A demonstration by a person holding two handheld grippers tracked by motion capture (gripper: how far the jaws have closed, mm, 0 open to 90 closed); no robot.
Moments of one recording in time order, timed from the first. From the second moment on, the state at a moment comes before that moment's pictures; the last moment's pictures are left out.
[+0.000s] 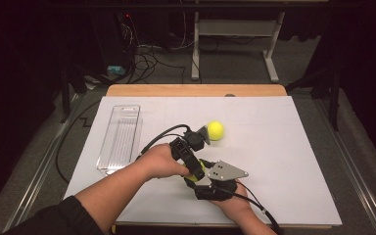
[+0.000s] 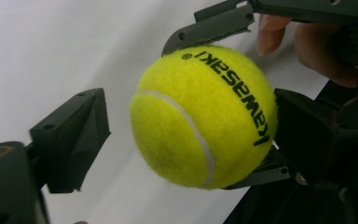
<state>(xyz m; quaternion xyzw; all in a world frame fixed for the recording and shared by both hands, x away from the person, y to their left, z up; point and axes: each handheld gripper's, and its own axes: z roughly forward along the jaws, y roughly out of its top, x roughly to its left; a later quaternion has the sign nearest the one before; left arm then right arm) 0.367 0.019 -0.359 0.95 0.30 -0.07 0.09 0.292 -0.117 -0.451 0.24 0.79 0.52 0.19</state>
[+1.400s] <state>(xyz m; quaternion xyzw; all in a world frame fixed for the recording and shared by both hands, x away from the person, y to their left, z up) 0.382 0.050 -0.352 0.94 0.34 -0.04 0.07 0.293 -0.153 -0.452 0.27 0.79 0.51 0.22</state>
